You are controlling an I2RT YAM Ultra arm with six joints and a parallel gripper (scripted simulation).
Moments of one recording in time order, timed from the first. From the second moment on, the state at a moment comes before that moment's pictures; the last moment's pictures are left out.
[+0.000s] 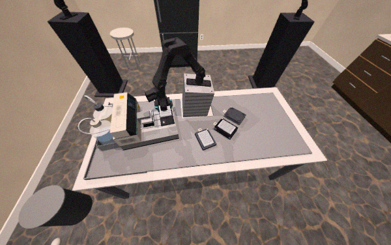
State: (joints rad) arm -0.96 2.28 1.12 -0.51 -0.06 -1.19
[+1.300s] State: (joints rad) arm -0.53 2.28 1.13 -0.48 -0.09 -0.92
